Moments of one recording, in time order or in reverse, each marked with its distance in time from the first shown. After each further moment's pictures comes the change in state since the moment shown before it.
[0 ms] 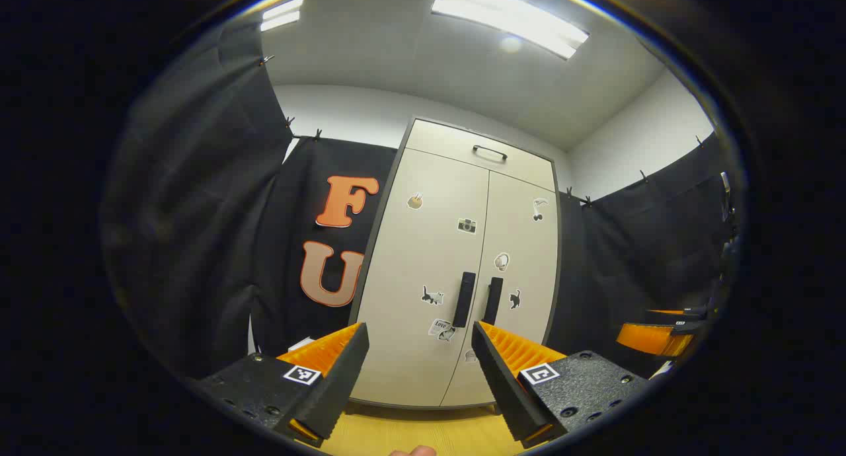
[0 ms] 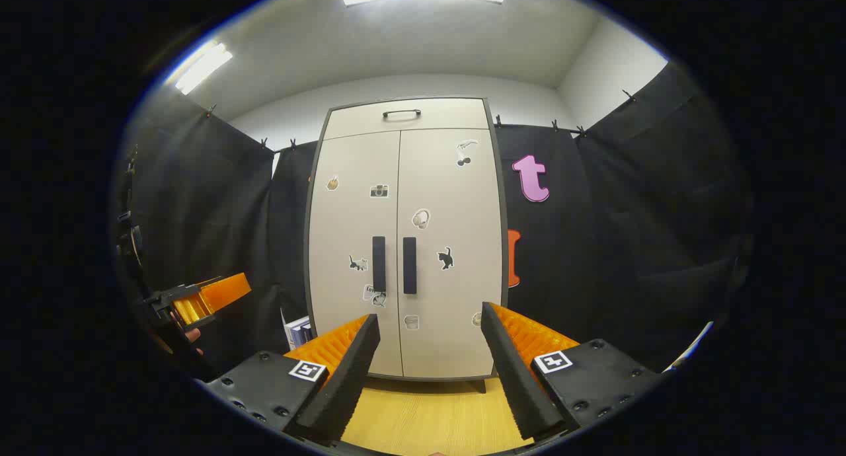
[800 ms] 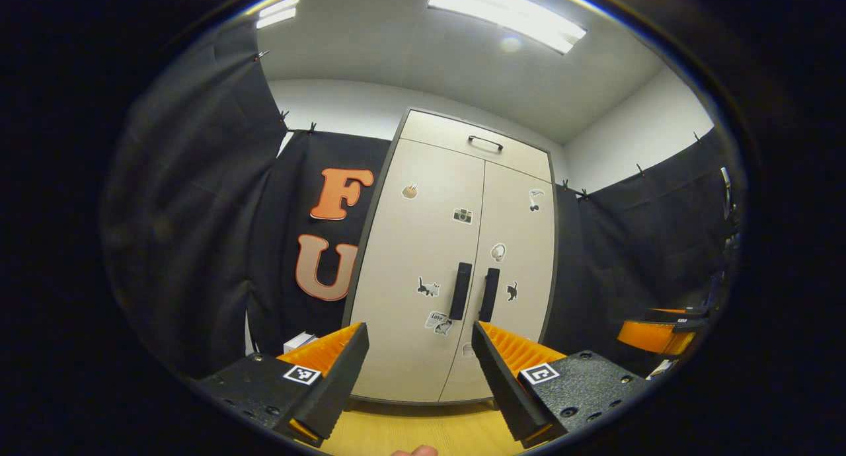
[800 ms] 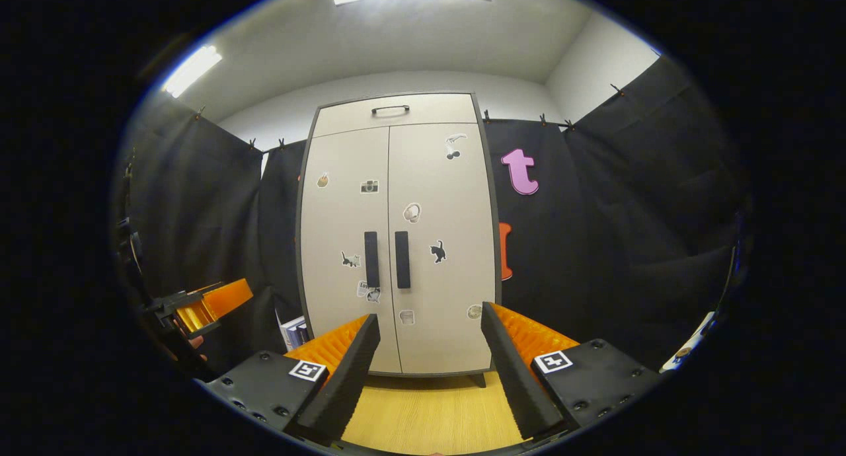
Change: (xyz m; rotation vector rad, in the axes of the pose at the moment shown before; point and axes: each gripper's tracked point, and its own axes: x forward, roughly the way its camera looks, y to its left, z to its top) left arm 0.005 -0.005 -0.011 0.000 0.044 -0.033; right arm -0.003 -0.006 -0.004 0.029 0.007 -0.061
